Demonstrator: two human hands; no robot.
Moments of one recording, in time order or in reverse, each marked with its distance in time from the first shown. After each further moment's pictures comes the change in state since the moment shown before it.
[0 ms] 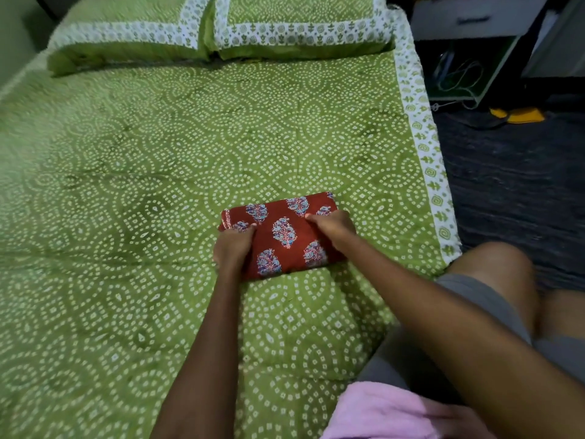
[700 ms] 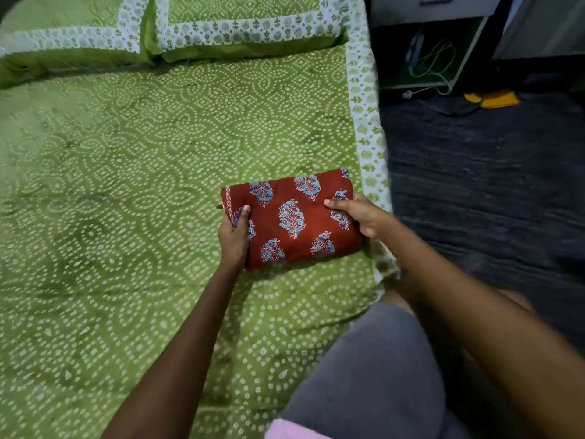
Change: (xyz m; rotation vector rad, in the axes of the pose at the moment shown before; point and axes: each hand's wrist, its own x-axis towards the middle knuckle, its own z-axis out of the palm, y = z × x) left_hand -0.050 0.097 0.093 -0.694 -0.127 0.232; right_hand 0.078 0.027 -0.173 0.484 -0.440 0.000
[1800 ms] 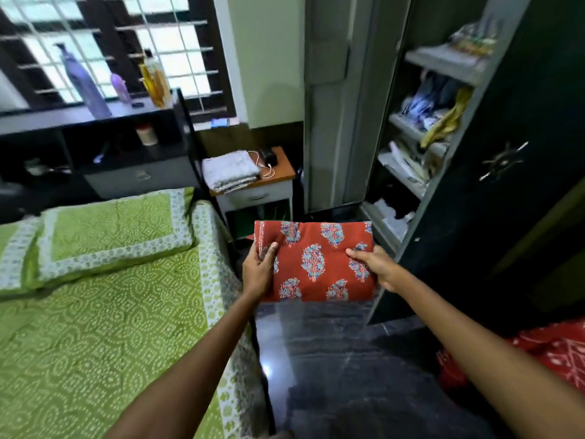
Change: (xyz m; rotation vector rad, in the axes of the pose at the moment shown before) left_hand -0.170 0.433 0.382 0.019 -0.537 0.238; right_hand -0.366 -0.355 -0.328 0.084 0.495 -0.208
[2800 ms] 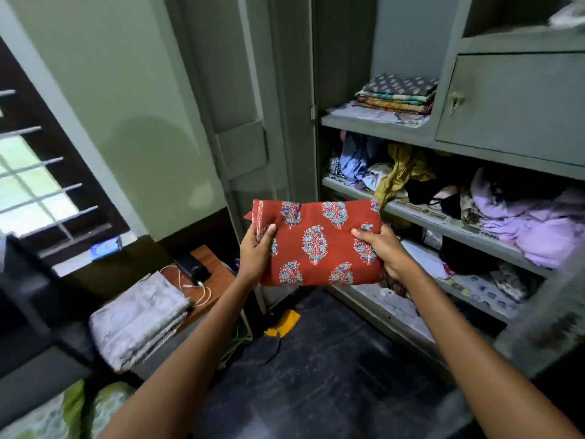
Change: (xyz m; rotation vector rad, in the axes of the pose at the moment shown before) left_hand 0.450 0.121 0.198 -0.145 -0.564 0.169; right_hand 0.298 -0.241 -0.065 0.286 0.479 -0.321
